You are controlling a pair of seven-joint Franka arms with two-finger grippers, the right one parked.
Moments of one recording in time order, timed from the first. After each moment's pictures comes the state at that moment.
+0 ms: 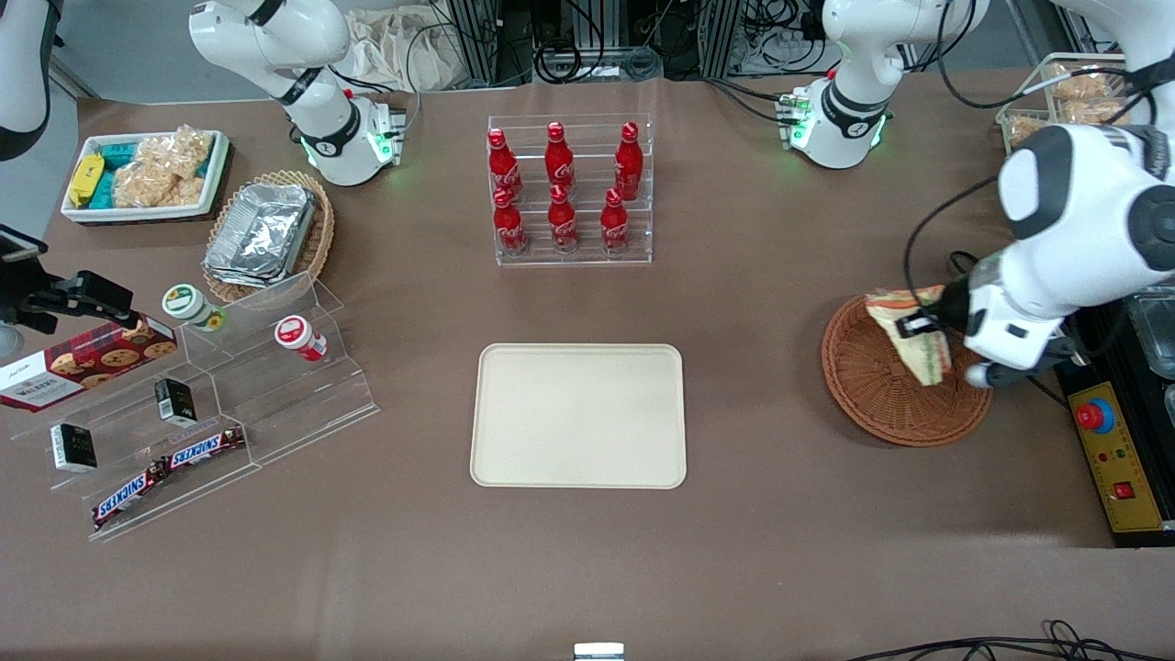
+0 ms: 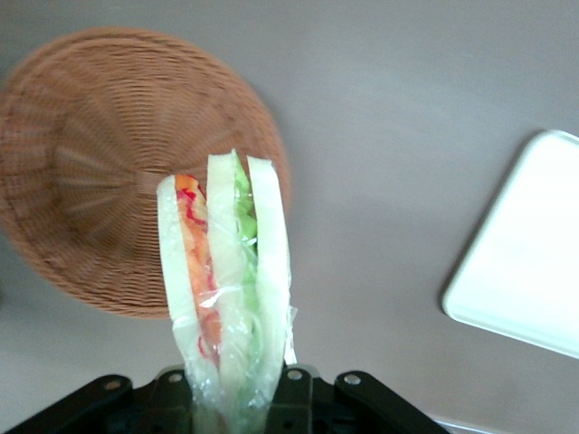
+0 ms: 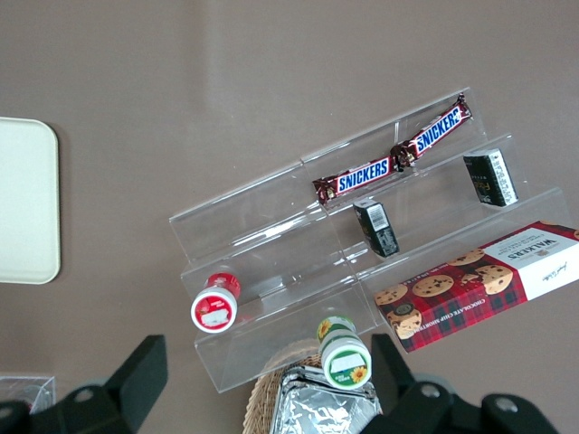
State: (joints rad) arm 0.02 0.10 -0.19 -1.89 -0.11 1.89 -0.44
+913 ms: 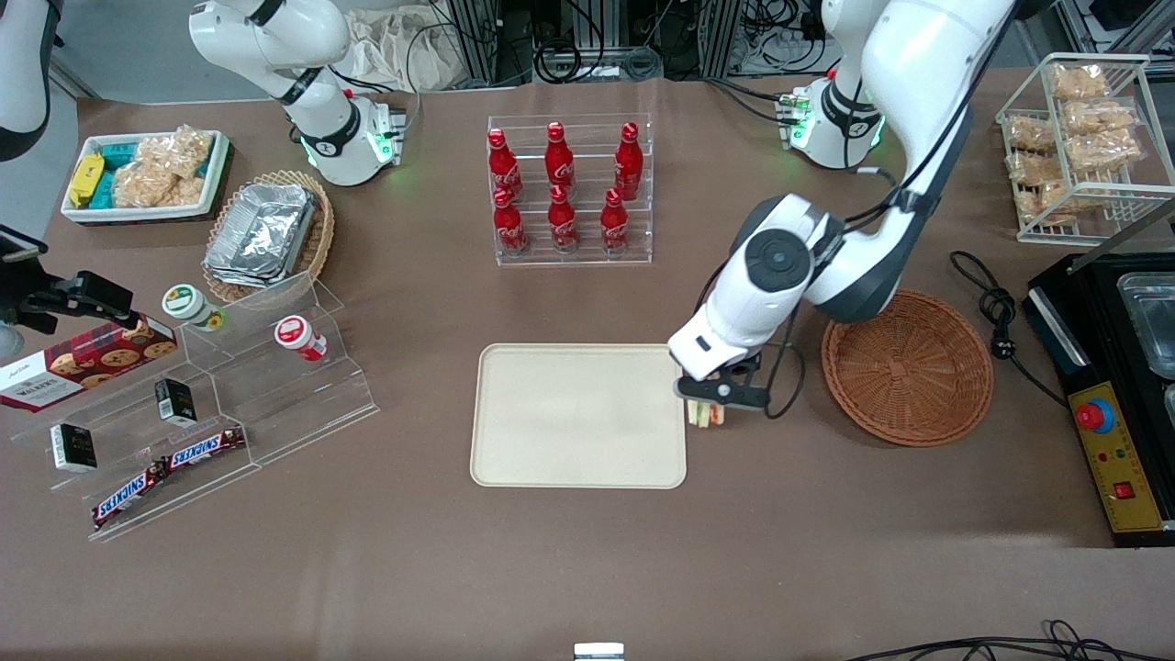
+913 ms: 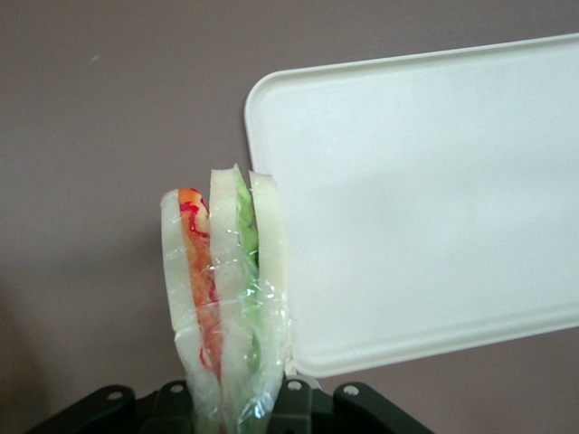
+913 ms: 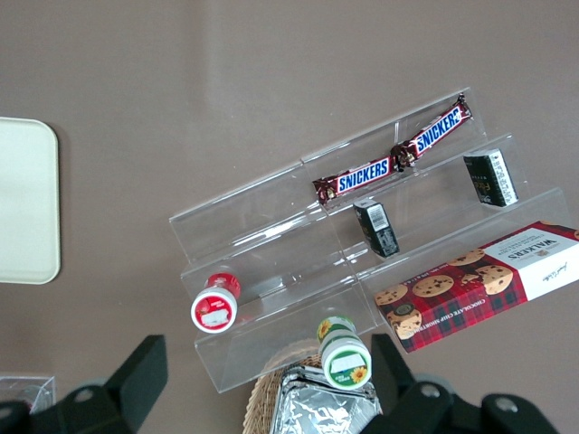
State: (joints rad) arm -0.17 0.51 -0.43 -1.74 0.20 2.30 -0.49
